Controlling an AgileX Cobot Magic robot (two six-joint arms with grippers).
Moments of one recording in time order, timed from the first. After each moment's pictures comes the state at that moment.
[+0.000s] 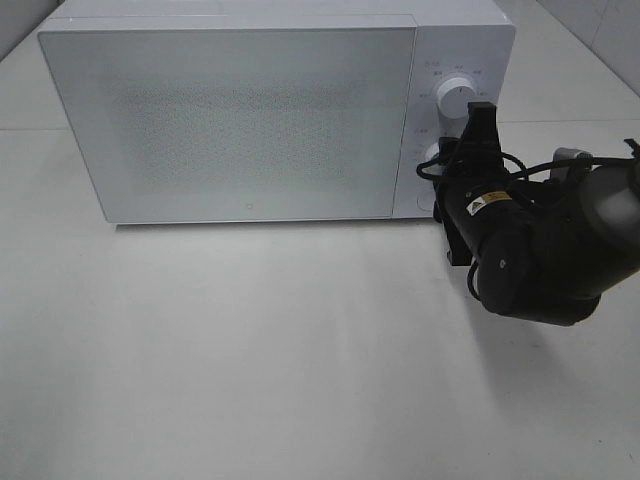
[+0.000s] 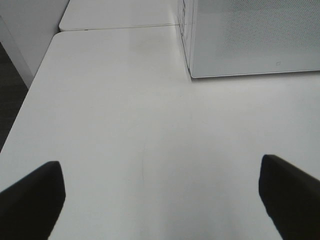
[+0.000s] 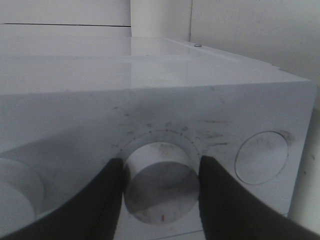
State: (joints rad) left arm 0.03 0.00 -0.50 -0.08 1.04 0.10; right arm 0.53 2.02 -0.69 0.61 -1.16 1.35
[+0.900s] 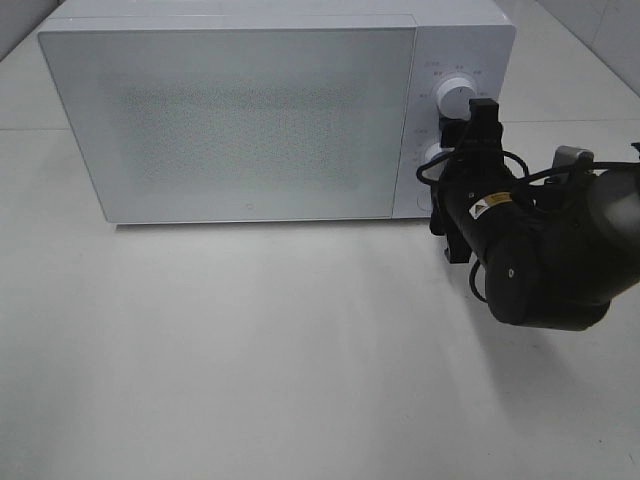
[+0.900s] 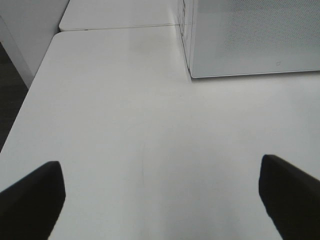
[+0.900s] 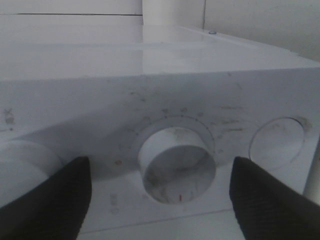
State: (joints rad) left arm 0.03 0.00 -0.50 -0.08 1.04 0.10; right arm 0.53 2.01 -0.65 0.52 -1.21 1.41
